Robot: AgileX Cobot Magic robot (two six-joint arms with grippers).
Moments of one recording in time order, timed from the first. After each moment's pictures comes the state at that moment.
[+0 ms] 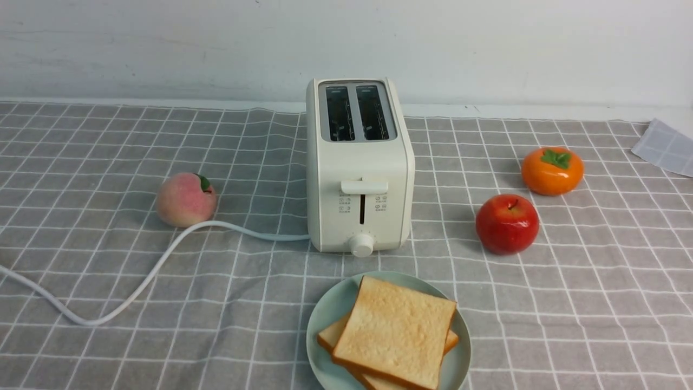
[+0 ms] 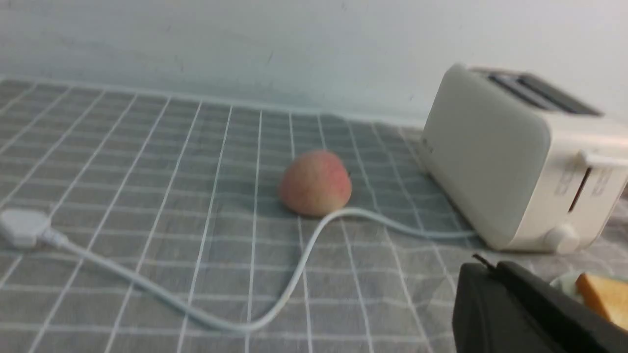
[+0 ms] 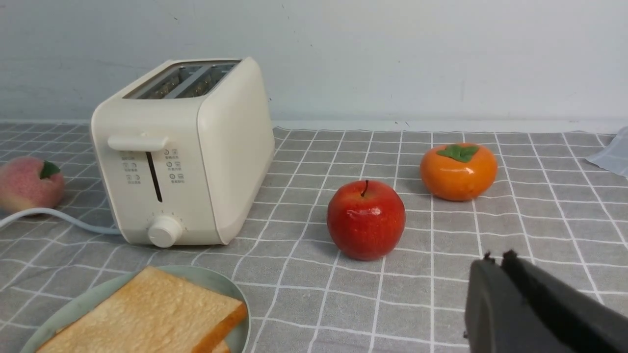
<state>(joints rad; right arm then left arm) 0.09 0.09 -0.17 0.41 0.25 -0.35 -0.13 0.03 -0.13 -0.02 0.30 -0.23</state>
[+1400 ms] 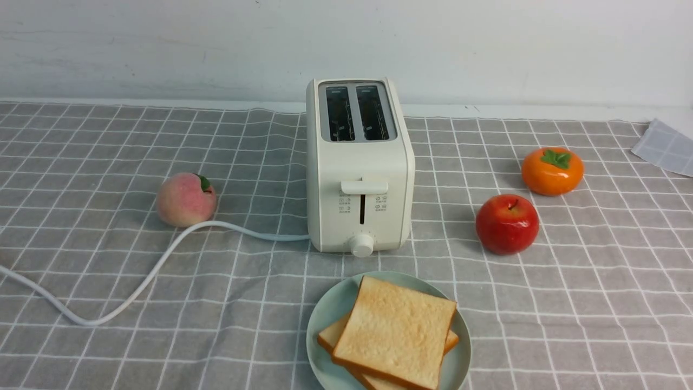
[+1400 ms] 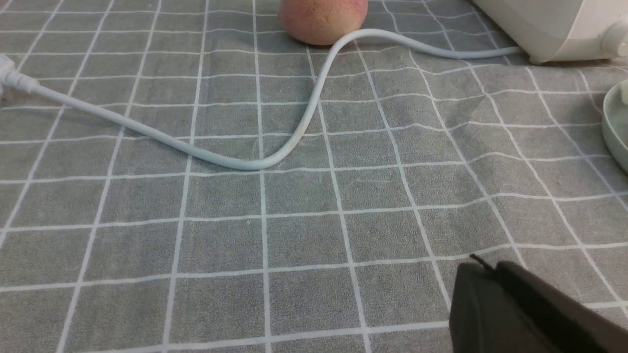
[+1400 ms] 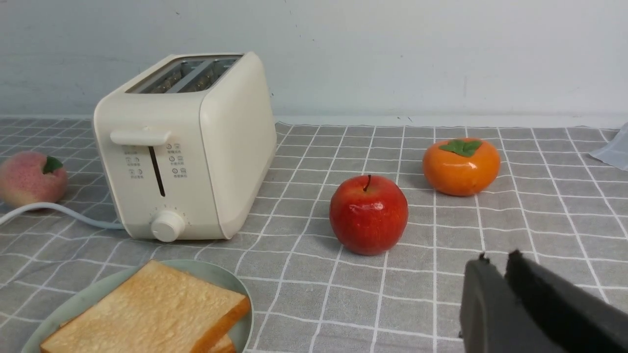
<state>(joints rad) 0.08 0.08 -0.17 0.41 0.26 -0.35 -0.21 -0.01 0.03 0.07 0.39 -0.22</state>
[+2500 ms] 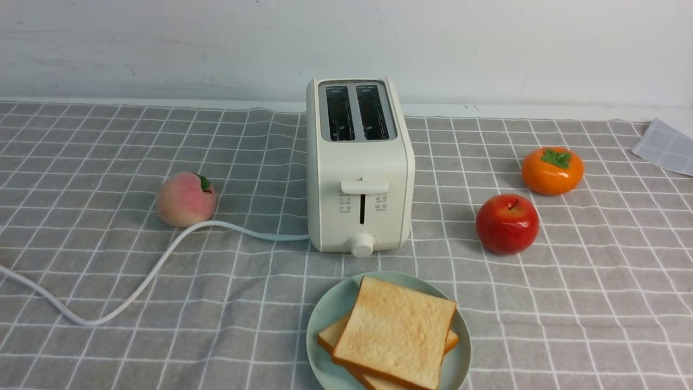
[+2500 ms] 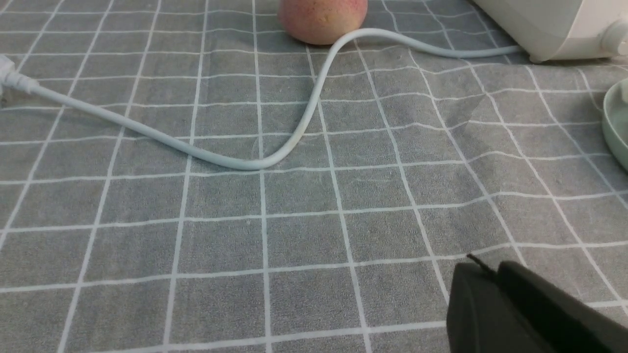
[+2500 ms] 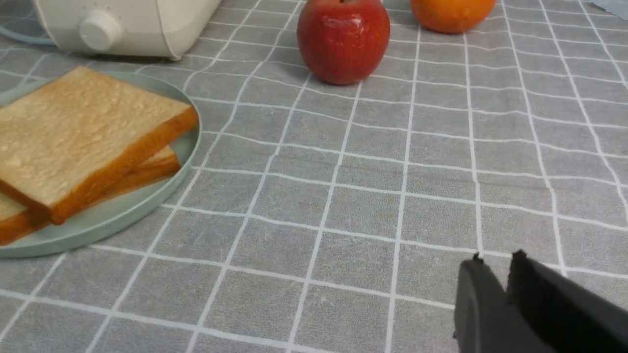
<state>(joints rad) 0.07 -0.01 0.01 0.21 0.41 -0.25 -0.21 -0.01 0.03 0.07 0.39 -0.22</state>
